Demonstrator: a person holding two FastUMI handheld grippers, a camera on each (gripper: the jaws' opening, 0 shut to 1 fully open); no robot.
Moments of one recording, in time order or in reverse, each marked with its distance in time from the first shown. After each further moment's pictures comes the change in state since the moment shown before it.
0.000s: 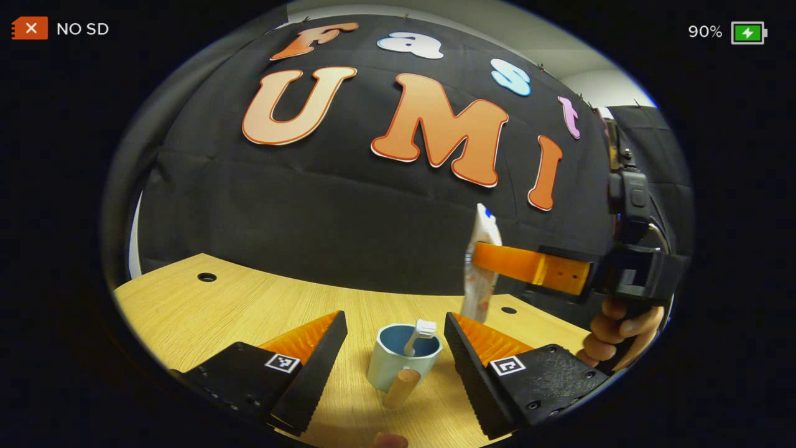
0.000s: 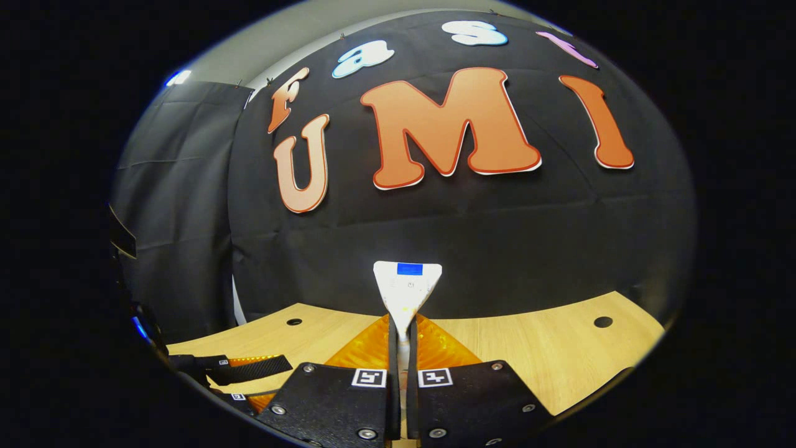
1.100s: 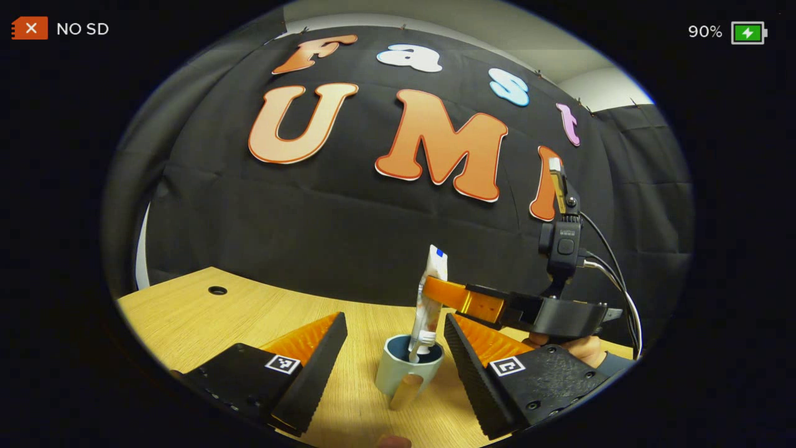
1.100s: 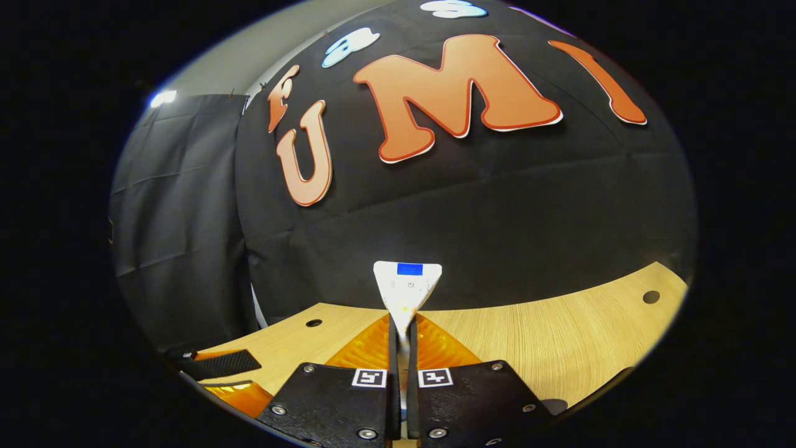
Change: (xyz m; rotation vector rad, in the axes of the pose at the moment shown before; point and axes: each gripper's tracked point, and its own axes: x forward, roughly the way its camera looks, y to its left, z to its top) left arm -0.014 0.011 0.023 0.024 -0.086 0.046; right arm 0.047 0.014 -0.035 0.083 0.047 0.121
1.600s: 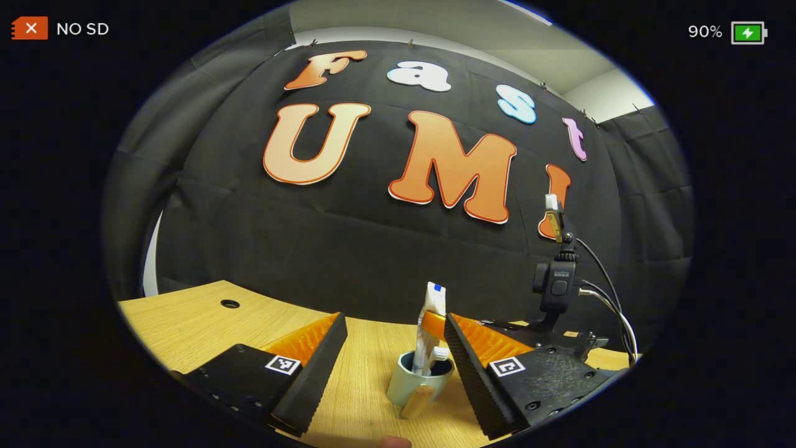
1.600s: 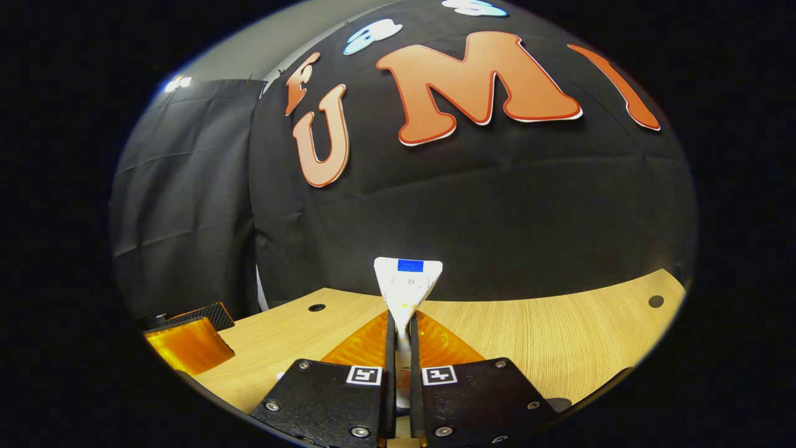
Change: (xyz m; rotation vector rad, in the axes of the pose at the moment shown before) left arm -0.005 0.016 0.018 -0.007 -0.082 0.051; right arm 0.005 0.011 -0.023 -0.058 0.035 0.037
